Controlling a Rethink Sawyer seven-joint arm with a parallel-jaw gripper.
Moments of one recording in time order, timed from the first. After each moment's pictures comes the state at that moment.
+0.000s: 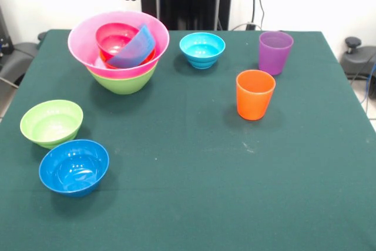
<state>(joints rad) -0.90 -1.02 0.50 2.09 -0.31 0.57 1.86</state>
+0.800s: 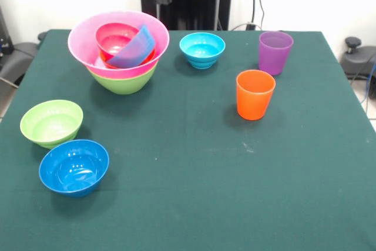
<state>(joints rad) -0.76 -1.02 0.49 2.06 -0.31 0.57 1.86</state>
